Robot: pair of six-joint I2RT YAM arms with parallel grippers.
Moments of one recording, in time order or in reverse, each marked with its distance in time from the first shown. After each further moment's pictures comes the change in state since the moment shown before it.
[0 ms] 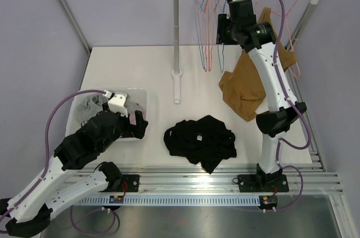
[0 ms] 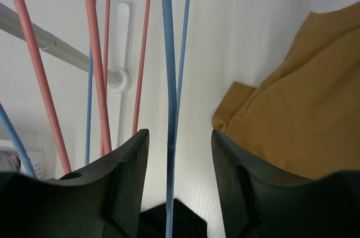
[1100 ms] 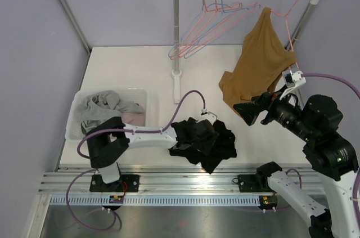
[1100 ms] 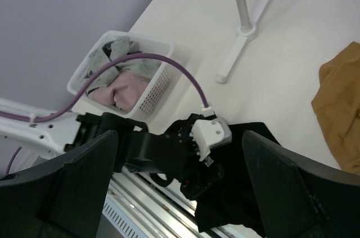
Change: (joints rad) left arm -0.381 1.102 0.123 0.531 0.077 -0.176; right arm 0.001 -1.299 -1.175 0.266 -0.451 0.124
